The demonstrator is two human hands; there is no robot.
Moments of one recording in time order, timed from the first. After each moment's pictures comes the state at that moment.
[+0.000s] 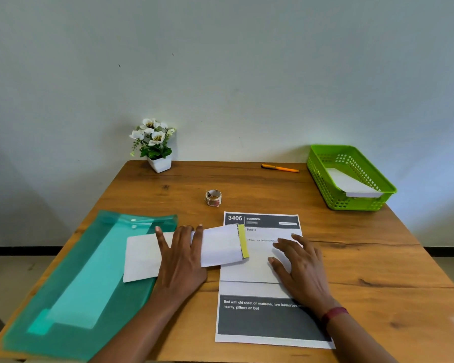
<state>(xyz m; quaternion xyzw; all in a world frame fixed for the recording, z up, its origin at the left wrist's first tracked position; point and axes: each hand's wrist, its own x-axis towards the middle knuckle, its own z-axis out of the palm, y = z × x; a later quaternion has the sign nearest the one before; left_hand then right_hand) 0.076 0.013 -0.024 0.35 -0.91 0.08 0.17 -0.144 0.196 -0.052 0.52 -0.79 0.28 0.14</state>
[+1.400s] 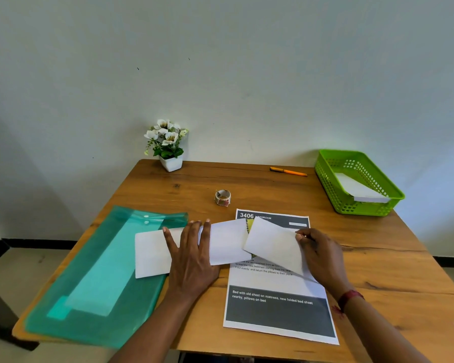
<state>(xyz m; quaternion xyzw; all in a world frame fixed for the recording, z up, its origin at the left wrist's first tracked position) 0.080 0.018 -0.035 0.37 -0.90 0.06 0.23 -0.169 0.191 -0.014 0.41 -0.80 0.43 0.02</state>
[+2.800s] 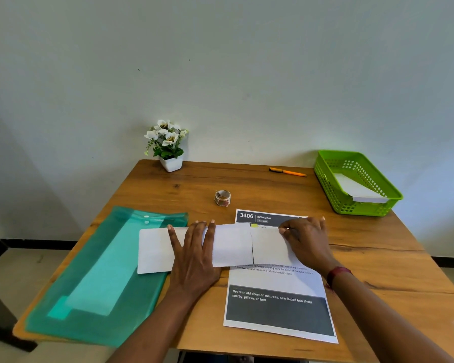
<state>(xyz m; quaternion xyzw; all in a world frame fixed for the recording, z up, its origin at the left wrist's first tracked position) 0.080 0.017 -0.034 0.35 -0.92 0.06 0.19 -0.174 0.157 0.000 0.48 -0.85 0.22 0.02</state>
